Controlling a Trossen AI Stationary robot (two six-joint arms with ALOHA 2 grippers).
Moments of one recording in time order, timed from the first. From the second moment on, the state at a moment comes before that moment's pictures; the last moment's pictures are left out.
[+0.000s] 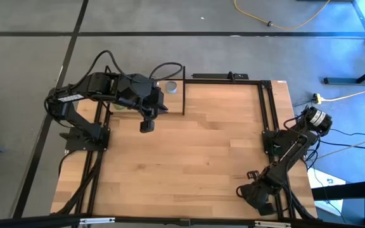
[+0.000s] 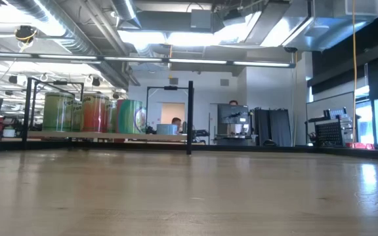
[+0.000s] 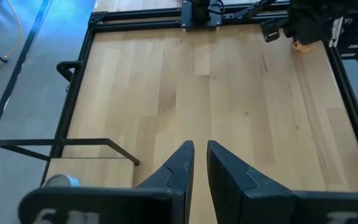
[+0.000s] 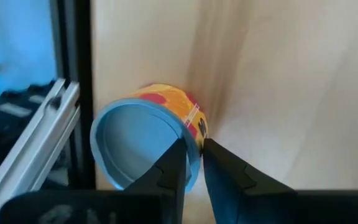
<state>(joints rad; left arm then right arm) -0.01 1.49 1.95 -1.17 -0.10 0.02 0.96 1.59 0.84 -0.59 -0.26 0.84</state>
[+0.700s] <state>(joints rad) -0.01 1.49 1.95 -1.18 -0.10 0.03 0.76 1.60 0.99 -0.85 -0.11 1.06</state>
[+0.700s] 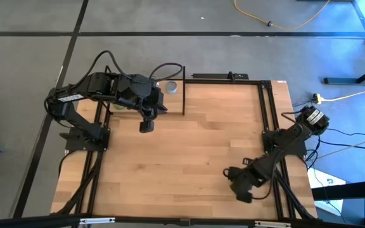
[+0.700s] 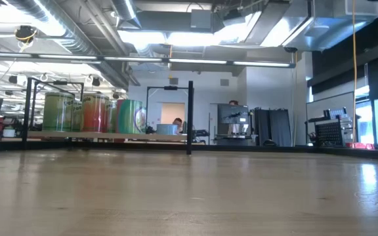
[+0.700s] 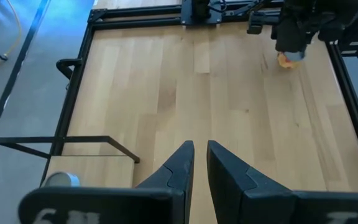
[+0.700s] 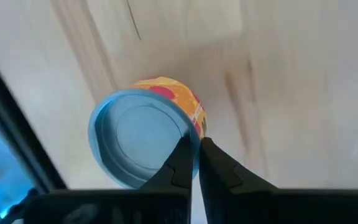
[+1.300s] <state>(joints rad) -0.01 1.49 1.95 -1.24 -0.09 0.03 0.27 1.60 1.45 -1.15 0.16 0.59</state>
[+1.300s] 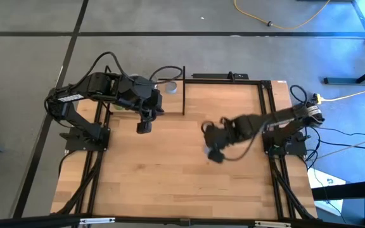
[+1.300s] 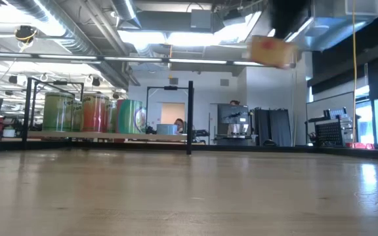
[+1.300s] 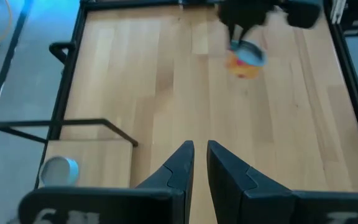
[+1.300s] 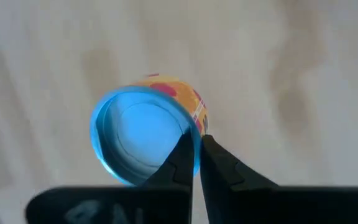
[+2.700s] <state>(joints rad) -0.01 1.35 1.95 -1.39 -0.23 -0.13 -0.34 2.25 2.27 -1.03 0.03 -0.15</state>
